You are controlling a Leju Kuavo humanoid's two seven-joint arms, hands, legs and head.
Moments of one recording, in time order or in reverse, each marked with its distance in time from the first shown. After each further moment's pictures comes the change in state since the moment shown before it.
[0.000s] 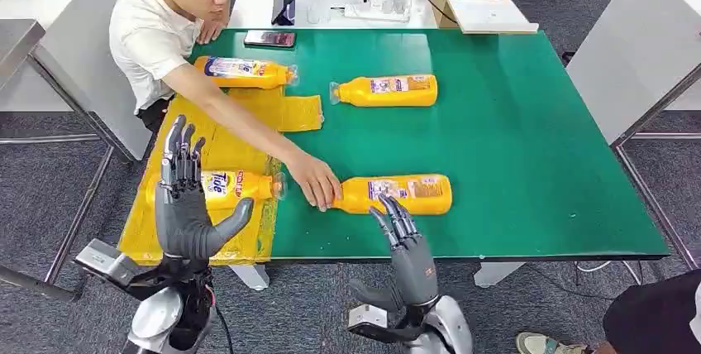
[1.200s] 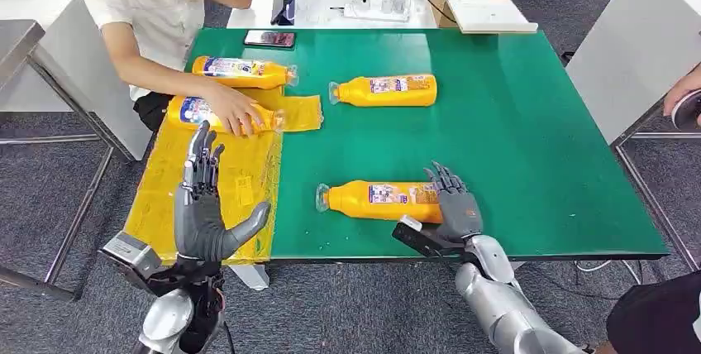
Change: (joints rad) left arm -0.021 -0.014 -0.033 0.047 -0.029 0.014 0.058; right arm -0.403 -0.073 -0.177 0.593 0.235 0.156 0.224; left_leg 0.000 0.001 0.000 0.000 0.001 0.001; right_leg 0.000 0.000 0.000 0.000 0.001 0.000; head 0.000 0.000
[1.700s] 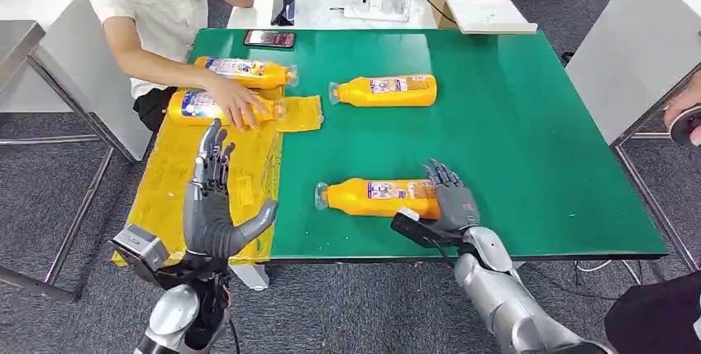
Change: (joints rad) left arm -0.027 -0.009 -0.024 0.030 0.032 -0.020 0.016; right arm -0.064 0.013 0.014 0.060 0.004 0.131 0.050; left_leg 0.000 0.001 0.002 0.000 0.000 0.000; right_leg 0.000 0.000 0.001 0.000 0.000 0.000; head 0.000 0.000
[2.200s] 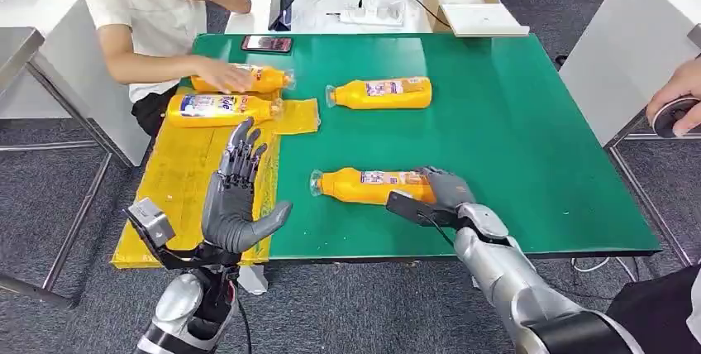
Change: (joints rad) left arm -0.047 -0.004 -0.021 0.050 0.154 -0.152 0.091; right arm -0.106 -0.022 0.059 0.081 0.042 0.297 0.168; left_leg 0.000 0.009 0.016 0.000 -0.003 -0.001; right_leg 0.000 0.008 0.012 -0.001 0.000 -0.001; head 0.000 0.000
